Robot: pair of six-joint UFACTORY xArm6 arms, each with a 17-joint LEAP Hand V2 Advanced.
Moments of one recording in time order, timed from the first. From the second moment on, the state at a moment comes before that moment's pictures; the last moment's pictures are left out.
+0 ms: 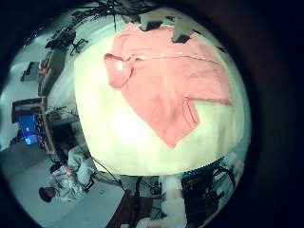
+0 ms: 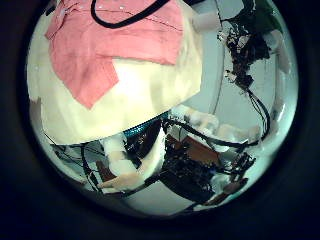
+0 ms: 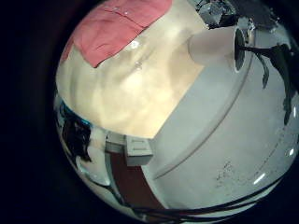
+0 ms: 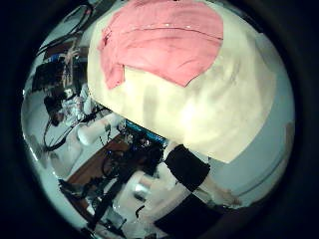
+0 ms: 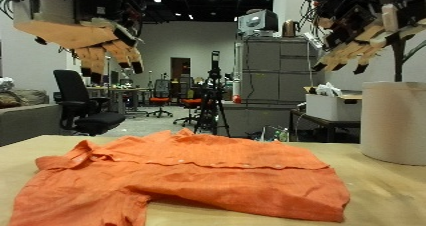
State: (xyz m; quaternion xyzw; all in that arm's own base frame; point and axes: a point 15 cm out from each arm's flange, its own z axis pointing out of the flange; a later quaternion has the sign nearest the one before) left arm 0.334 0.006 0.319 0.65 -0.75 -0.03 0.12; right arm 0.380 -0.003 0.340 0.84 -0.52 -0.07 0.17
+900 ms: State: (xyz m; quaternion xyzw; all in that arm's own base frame) left arm 0.310 0.011 0.264 0.67 -0.73 -0.06 0.13; right arm 0.379 -0.014 0.341 0.84 -0.51 -0.07 0.16
